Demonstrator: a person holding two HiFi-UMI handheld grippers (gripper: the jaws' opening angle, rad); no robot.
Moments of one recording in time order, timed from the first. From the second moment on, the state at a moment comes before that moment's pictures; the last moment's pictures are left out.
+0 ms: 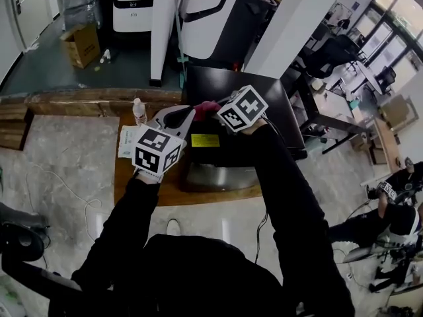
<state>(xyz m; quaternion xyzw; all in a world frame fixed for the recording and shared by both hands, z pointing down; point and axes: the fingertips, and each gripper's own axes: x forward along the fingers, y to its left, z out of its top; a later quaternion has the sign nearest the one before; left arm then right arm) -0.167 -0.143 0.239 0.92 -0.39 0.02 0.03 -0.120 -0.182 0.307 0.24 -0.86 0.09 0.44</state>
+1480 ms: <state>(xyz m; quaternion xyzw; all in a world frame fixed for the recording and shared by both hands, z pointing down) 0.068 -0.041 0.168 0.93 -0.37 0.00 -0.02 0.115 -0.089 0.203 0.35 -0.90 0.00 0.27</state>
